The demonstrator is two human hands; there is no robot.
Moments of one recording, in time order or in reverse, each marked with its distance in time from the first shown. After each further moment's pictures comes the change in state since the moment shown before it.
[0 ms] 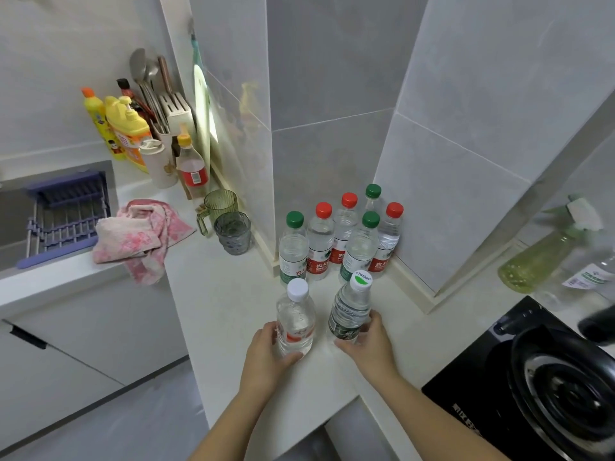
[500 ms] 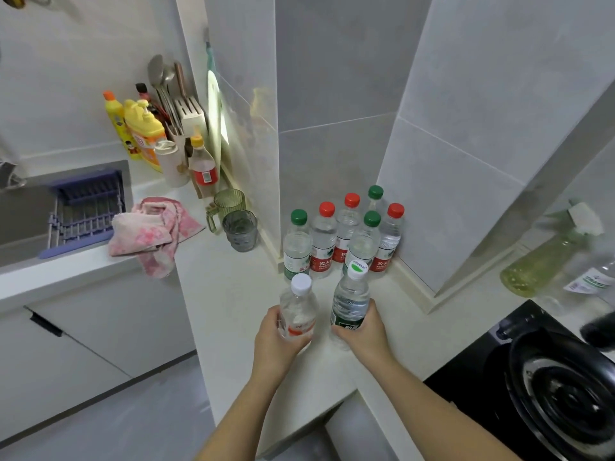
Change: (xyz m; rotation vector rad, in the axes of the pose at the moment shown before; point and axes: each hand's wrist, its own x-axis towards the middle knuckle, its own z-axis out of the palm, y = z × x) left_hand -0.015 0.040 0.001 -0.200 0.120 -0.059; right_hand -0.005 -0.028 -0.005 0.117 -0.002 -0.075
